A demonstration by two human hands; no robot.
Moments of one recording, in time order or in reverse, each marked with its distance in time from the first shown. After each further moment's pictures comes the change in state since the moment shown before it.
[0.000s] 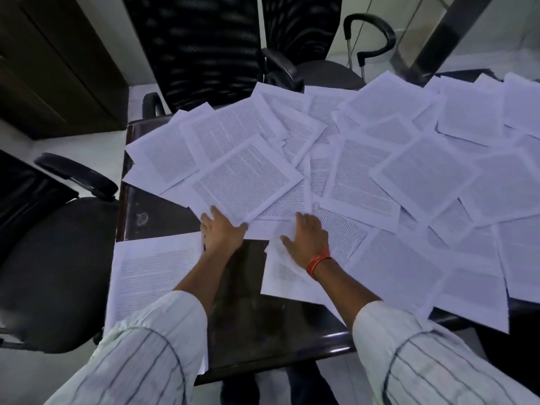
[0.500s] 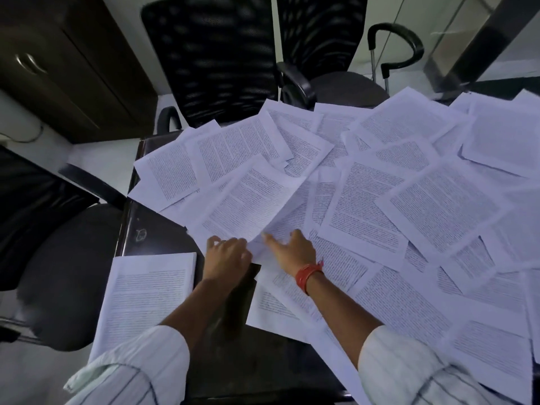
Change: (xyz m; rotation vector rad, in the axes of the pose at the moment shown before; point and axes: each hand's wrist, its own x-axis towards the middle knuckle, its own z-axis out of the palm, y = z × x) left_hand -0.014 0.023 0.023 0.575 0.313 0.643; right_hand 0.042 -0.012 -0.041 0.575 -0.192 0.255
